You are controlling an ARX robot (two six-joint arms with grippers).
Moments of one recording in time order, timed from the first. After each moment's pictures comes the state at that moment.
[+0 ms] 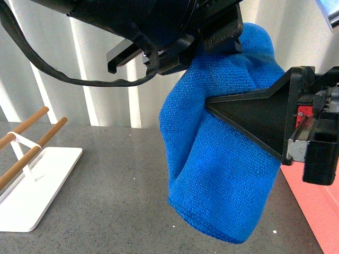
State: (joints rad) left arm -0.55 1.55 1.09 0.15 0.23 -0.45; right arm 0.31 1.43 0.55 0.70 -0.65 0.05
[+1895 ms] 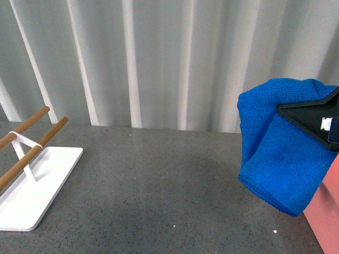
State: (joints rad) left arm 0.31 0.82 0.47 0.35 0.30 -0.02; right arm 0.10 1.48 0.55 0.68 -0.50 0.08
